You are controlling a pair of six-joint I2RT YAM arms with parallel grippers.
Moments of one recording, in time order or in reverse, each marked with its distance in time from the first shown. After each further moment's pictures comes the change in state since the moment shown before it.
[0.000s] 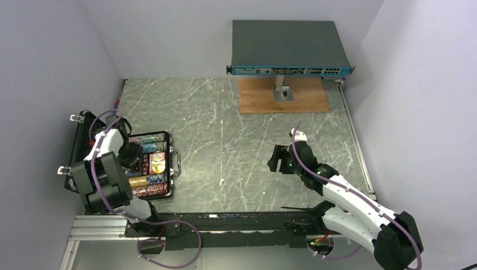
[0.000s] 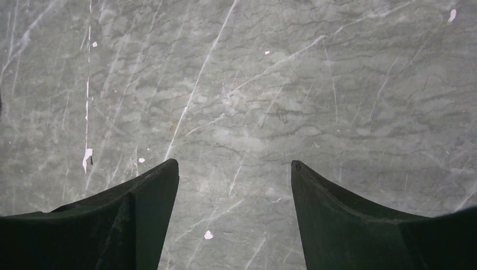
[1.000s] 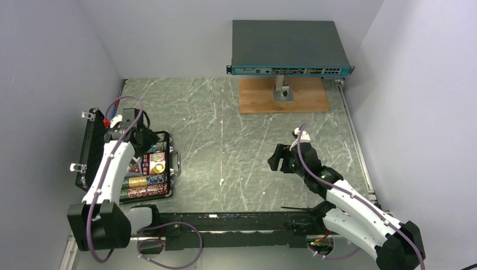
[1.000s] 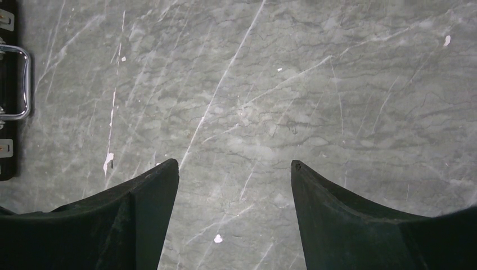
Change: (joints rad) left arm -0.283 -0.309 0.038 -0.103 -0.104 0.087; right arm 0.000 -0.081 -0.009 0.015 -0.003 -0.006
